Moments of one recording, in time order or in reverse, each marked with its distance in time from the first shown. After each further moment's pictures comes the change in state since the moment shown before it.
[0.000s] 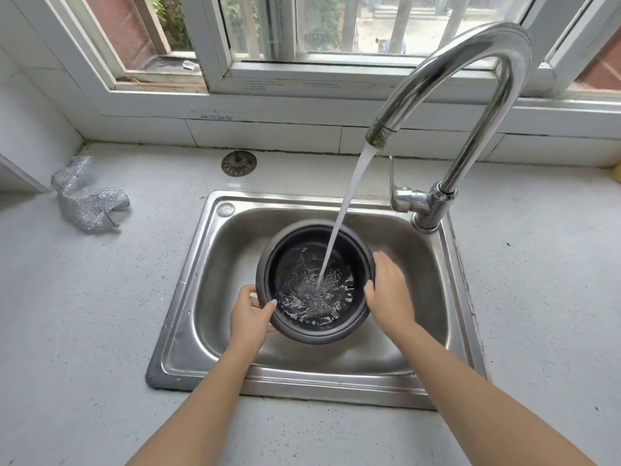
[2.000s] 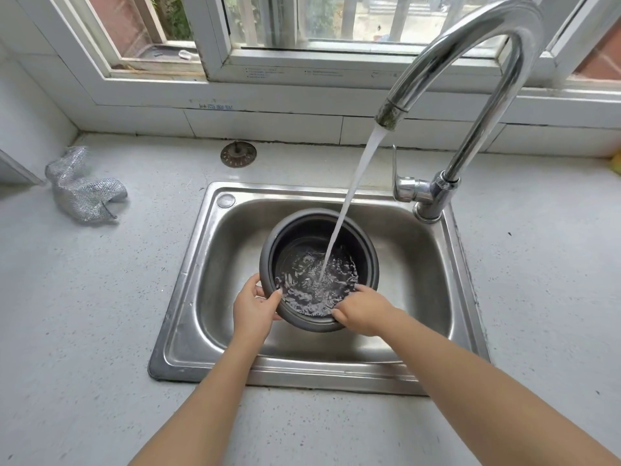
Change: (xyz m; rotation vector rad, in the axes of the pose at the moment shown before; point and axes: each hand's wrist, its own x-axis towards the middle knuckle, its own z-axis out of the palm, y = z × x) left_hand -0.003 0.002 0.000 0.019 -0.009 0.099; right_hand -0.005 -0.010 0.033 -0.693 -0.684 -0.449
